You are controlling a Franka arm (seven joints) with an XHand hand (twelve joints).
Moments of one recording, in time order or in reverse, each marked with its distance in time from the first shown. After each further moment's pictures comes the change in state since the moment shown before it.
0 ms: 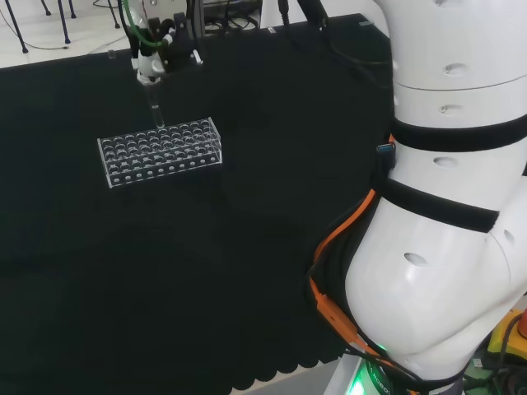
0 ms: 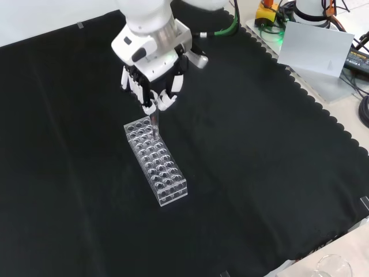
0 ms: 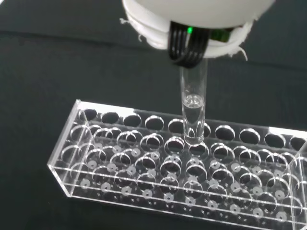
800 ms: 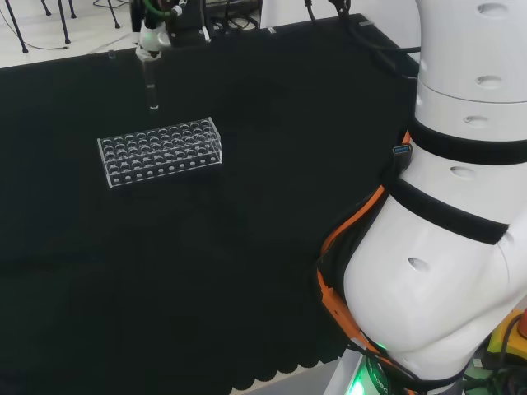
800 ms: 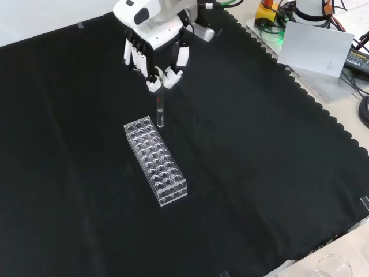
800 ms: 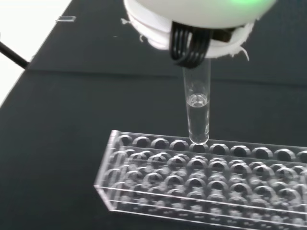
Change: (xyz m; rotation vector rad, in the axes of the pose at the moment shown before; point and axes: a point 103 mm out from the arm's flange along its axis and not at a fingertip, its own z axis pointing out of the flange) arm 0.000 -0.032 -0.046 -0.033 0.114 -0.031
